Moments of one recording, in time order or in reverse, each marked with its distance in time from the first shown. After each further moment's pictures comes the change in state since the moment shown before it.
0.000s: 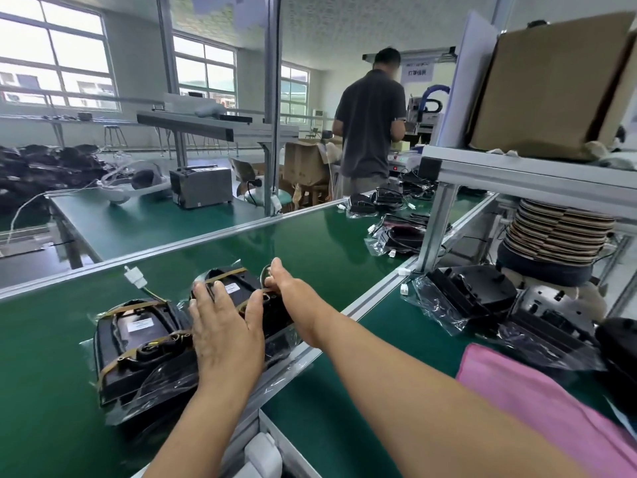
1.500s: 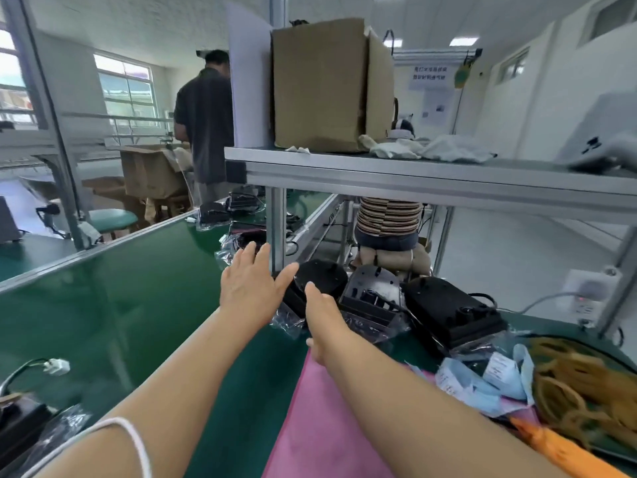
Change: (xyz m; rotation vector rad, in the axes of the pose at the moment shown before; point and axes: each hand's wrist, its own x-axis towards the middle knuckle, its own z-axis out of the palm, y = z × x) left_hand 0.001 0.226 0.194 0.096 -0.343 0.672; right_hand -0.089 0.069 -0.245 0.433 0.732 0.170
